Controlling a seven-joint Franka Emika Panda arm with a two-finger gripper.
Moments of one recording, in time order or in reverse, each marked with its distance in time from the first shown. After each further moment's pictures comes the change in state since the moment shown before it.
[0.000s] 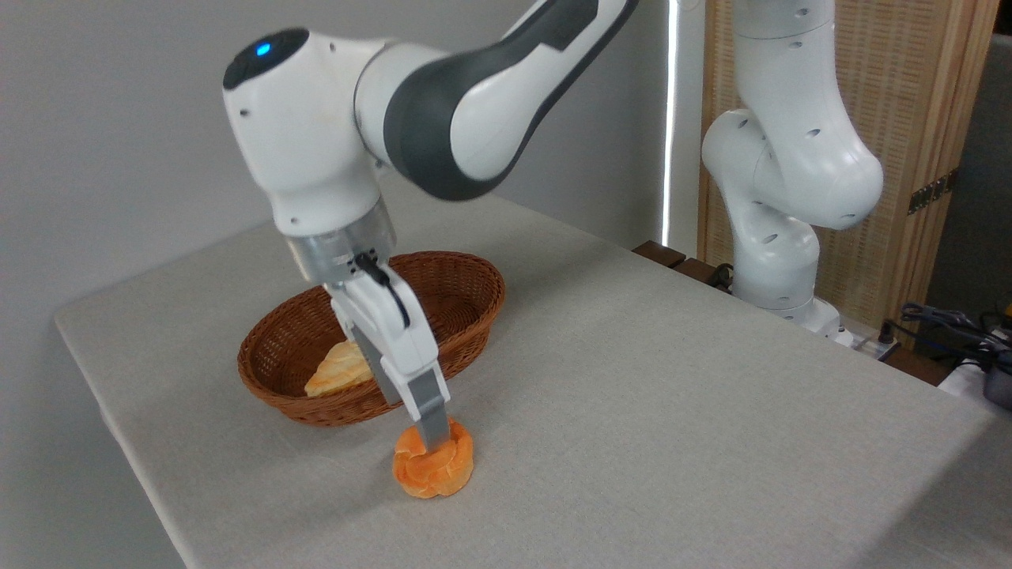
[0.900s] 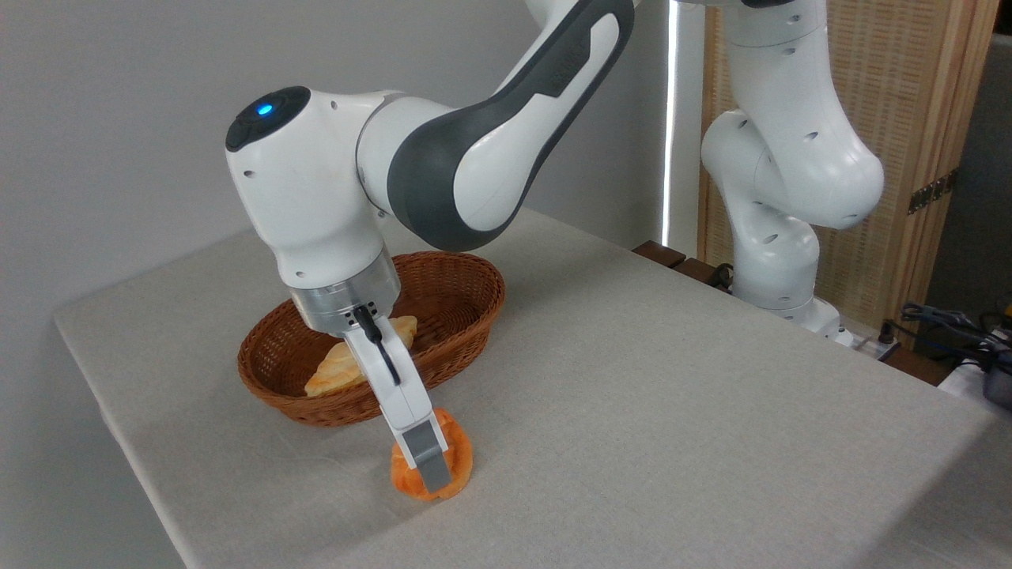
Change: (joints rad) arm 0.019 0.057 0.013 0.000 0.004 0.044 0.170
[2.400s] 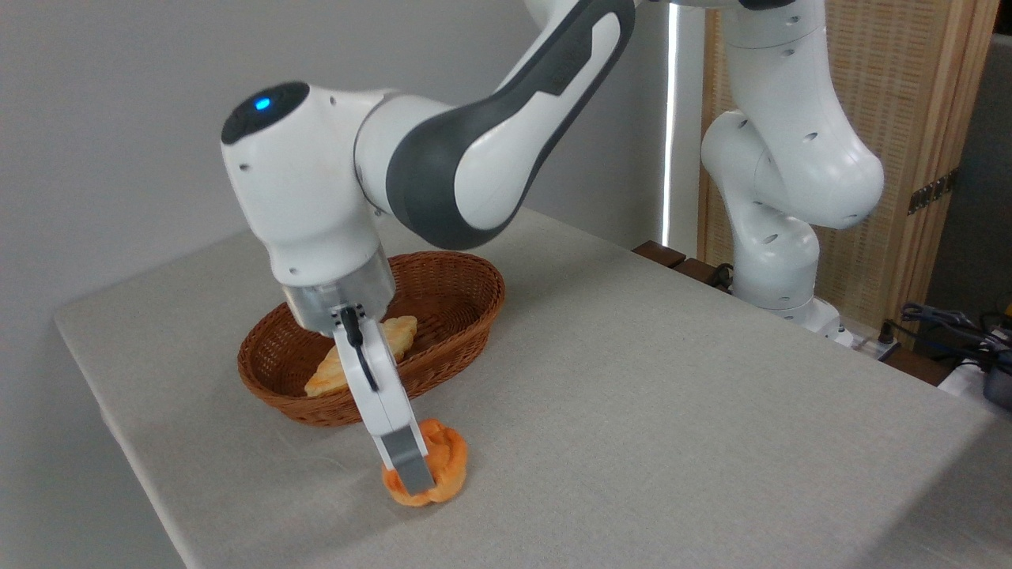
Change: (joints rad) arm 0.000 0.005 0.008 0.030 -0.005 0.014 0.106
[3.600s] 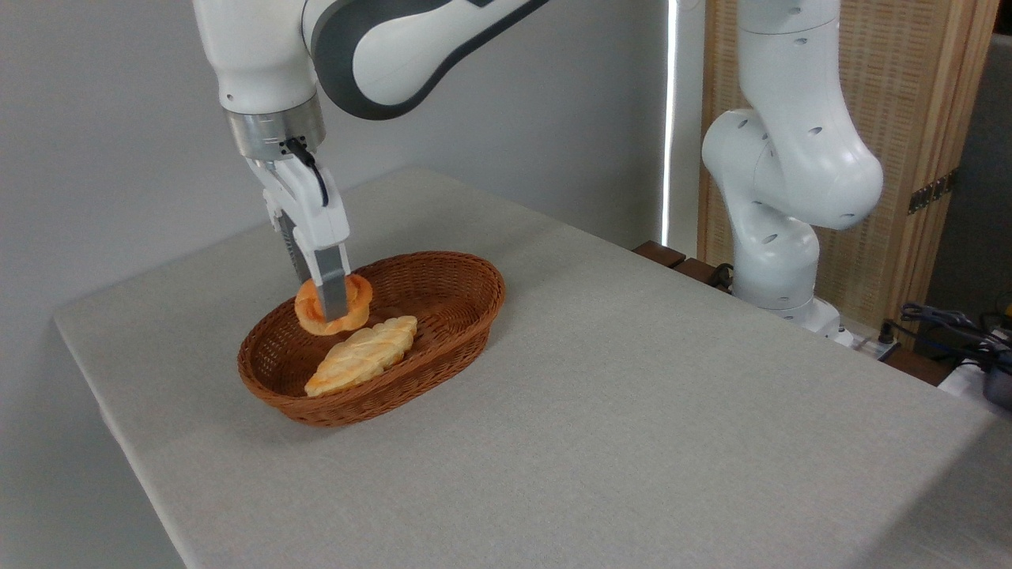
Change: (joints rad) arm -0.023 -0.117 -0.298 0.018 -0.097 -0.022 -0.533
